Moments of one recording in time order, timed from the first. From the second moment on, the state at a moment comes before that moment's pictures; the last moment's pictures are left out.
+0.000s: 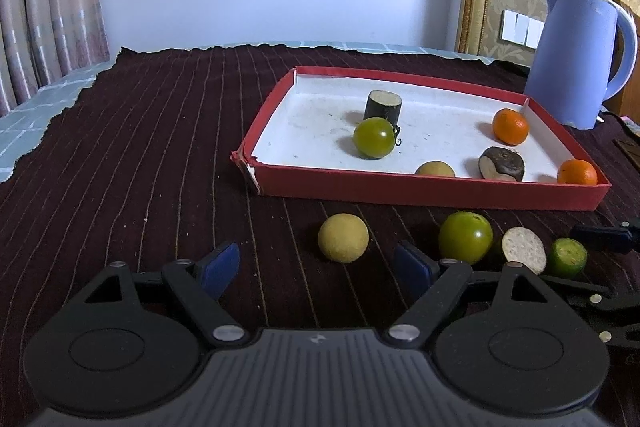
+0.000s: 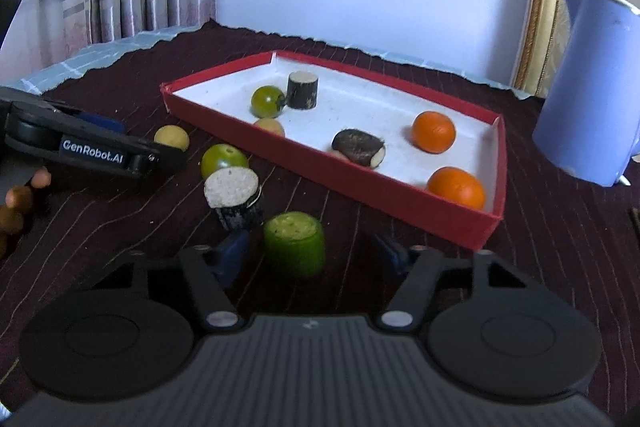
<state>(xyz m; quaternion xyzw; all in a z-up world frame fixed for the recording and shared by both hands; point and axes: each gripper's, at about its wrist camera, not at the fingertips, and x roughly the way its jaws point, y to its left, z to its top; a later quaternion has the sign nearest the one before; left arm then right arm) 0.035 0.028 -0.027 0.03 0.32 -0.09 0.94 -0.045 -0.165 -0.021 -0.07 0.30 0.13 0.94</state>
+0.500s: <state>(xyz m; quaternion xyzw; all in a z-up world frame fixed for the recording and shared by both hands) 0.056 0.017 -0.031 0.05 0.34 -0.11 0.93 -0.044 -0.165 -0.021 -0.06 0.31 0.15 0.94</state>
